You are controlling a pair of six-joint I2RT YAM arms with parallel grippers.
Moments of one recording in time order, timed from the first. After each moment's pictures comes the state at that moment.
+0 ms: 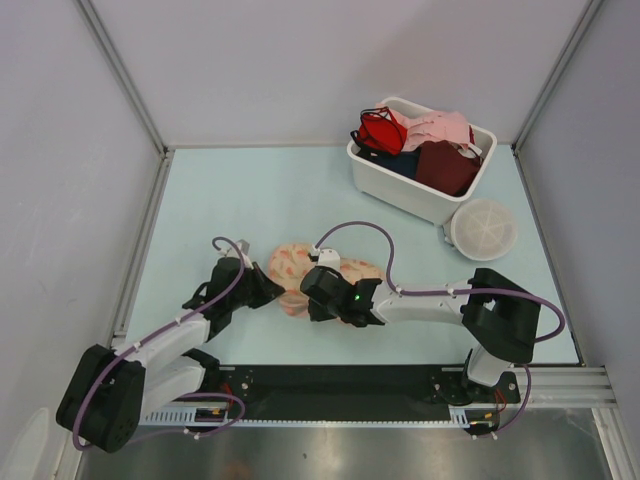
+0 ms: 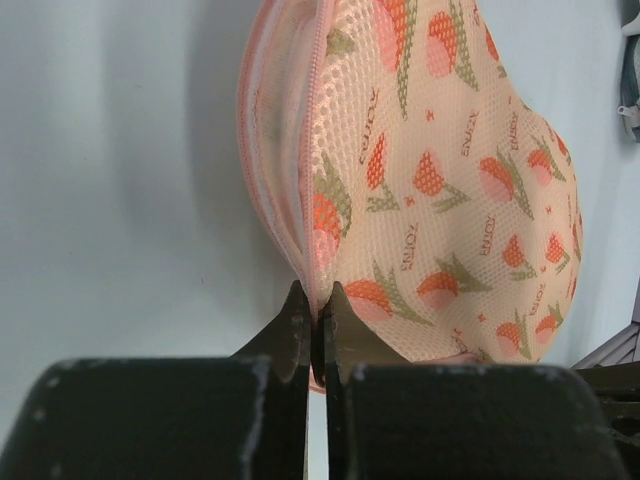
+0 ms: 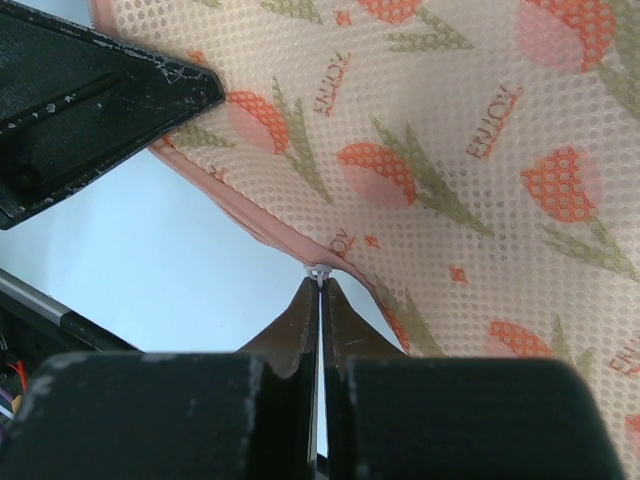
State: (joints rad) left arm -0.40 1.02 0.27 0.09 0.16 -0.80; right arm 1.18 1.67 1.00 -0.19 0.27 0.86
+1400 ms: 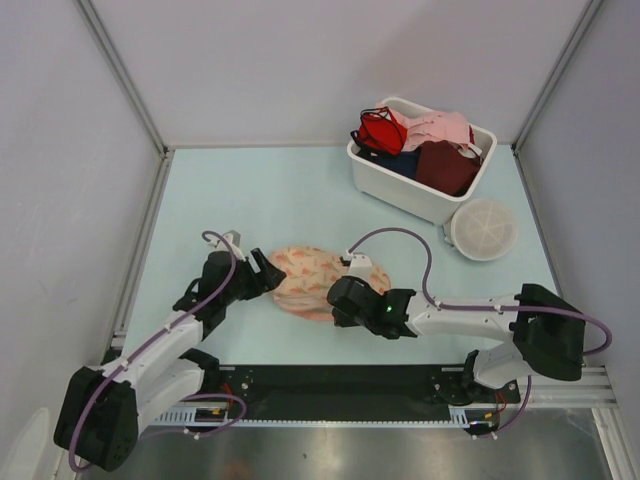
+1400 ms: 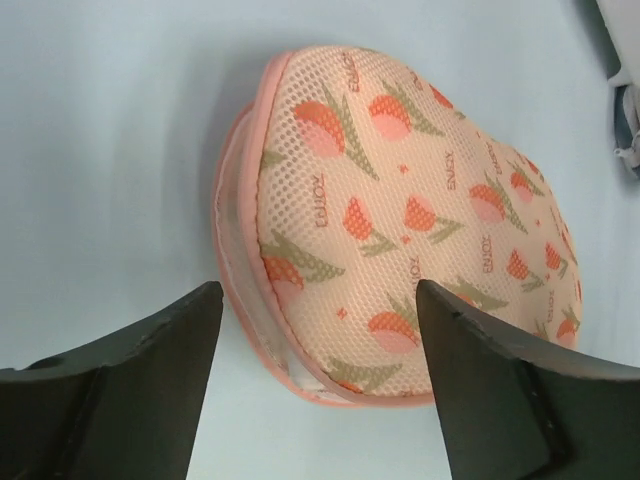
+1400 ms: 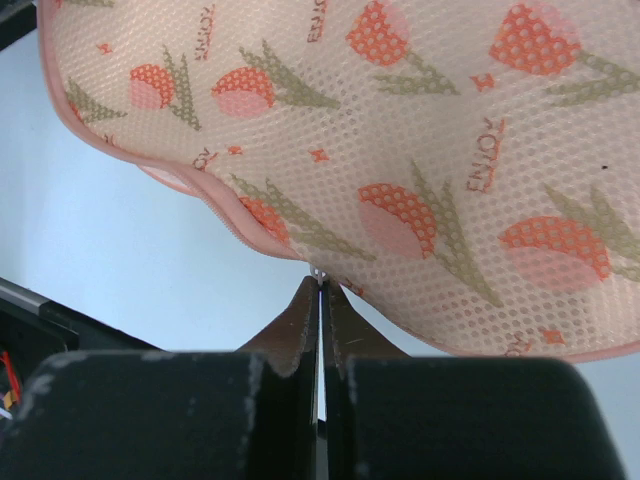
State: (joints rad) left arm -0.37 0.92 0.34 -0.02 0.10 -0.72; right arm 1.19 1.43 0.81 -0.25 0.37 0.97
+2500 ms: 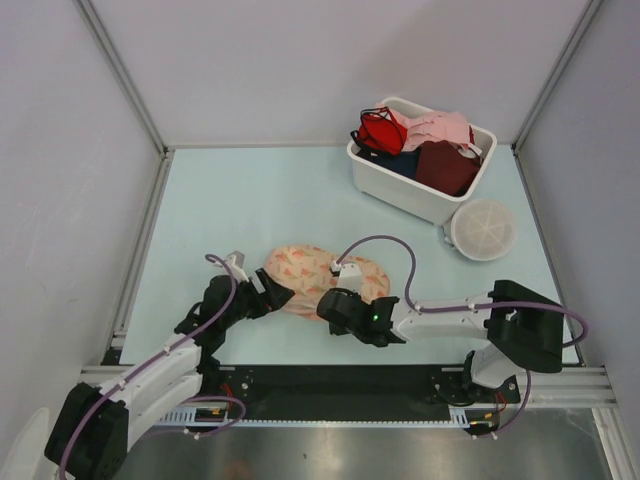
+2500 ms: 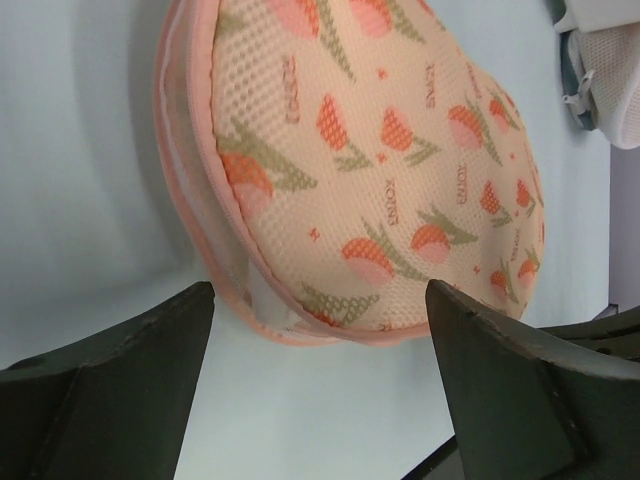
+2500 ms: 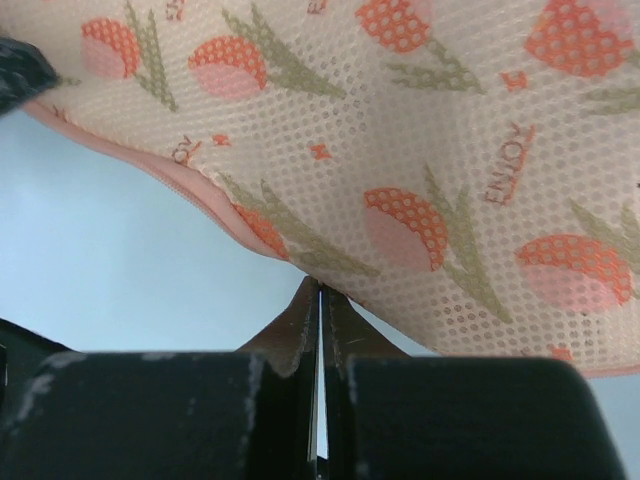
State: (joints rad) left arm -0.44 0.74 0.12 0.11 0.14 -0.82; right arm 1.25 1.52 0.80 -0.20 0.44 0.94
